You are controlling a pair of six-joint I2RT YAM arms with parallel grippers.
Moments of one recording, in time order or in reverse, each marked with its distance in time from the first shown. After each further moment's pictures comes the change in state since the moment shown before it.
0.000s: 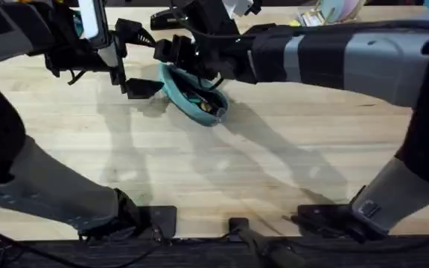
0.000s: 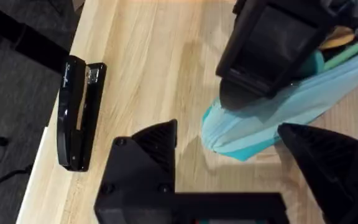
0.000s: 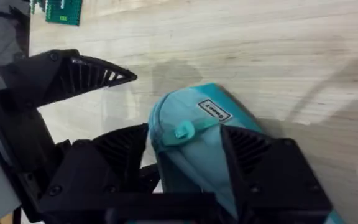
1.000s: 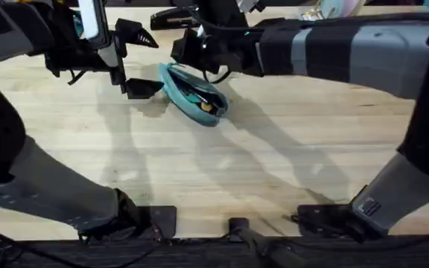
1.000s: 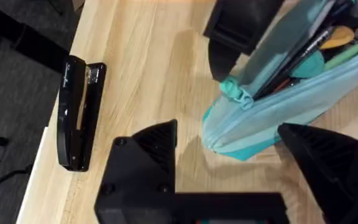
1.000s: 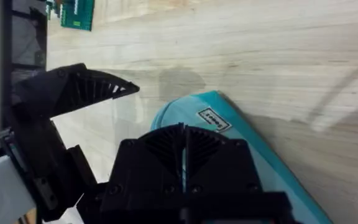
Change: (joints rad) left arm 0.000 0.000 0.000 0.000 0.000 0.000; right arm -0.054 0.000 0.000 0.026 -0.099 0.007
